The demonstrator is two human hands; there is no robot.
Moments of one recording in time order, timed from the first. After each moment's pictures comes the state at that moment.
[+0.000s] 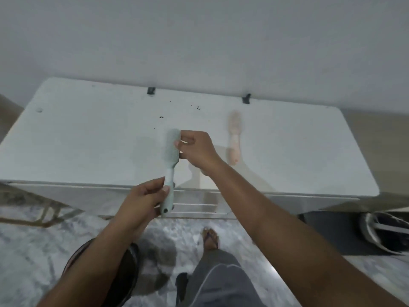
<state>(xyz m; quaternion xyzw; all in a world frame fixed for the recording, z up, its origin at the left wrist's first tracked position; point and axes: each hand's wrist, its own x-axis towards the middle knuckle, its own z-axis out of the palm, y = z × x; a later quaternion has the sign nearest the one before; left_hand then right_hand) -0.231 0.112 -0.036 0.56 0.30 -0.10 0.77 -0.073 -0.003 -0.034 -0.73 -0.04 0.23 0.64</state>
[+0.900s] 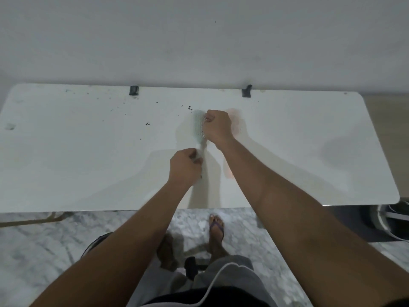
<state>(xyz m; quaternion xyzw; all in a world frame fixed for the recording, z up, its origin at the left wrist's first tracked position) -0.045 0.047 -0.070 0.85 0.24 -0.11 0.46 0.084 -0.038 -0.085 -0.86 0.07 0.13 0.49</state>
